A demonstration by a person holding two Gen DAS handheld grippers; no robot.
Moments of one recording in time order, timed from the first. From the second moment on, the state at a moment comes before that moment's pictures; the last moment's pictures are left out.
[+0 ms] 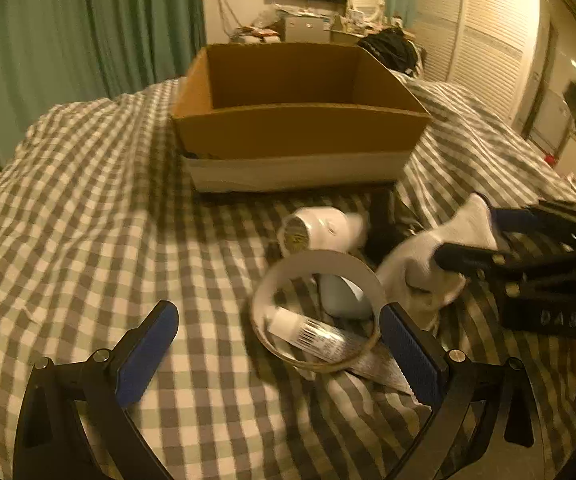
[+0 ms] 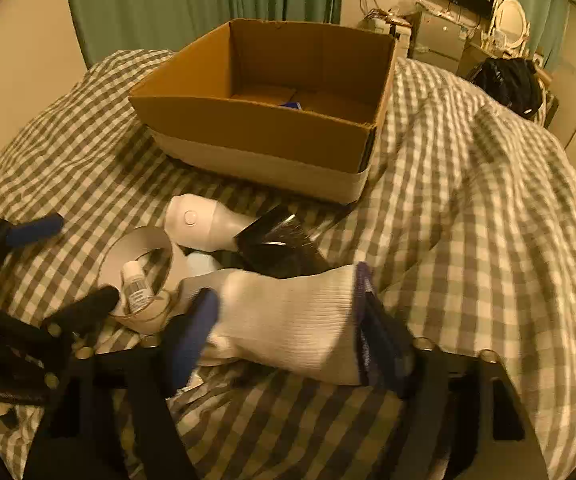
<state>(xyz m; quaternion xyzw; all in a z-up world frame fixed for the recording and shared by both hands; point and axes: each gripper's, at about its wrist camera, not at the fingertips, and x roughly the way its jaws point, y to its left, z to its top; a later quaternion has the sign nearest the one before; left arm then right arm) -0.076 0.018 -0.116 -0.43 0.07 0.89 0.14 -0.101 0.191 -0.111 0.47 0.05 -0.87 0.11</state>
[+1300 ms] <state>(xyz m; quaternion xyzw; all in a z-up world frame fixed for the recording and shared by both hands) -0.075 0.016 -0.085 -0.42 0.04 0.89 0.16 -0.047 0.175 -0.042 0.37 0.08 -0.92 0.11</state>
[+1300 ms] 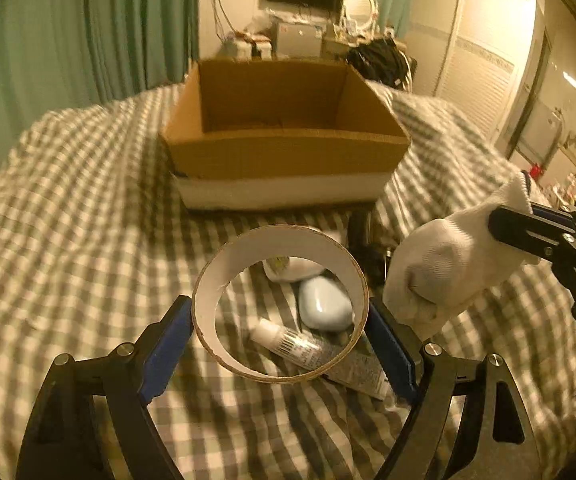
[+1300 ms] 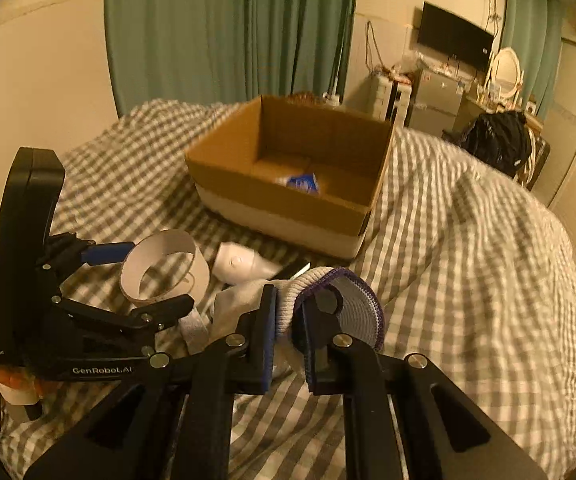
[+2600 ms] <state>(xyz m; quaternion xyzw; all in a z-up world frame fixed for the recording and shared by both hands) -0.284 0.051 -0.056 -0.36 0.08 0.92 0.11 -0.291 0.184 -0.035 0.36 0.06 -0.92 0.12</state>
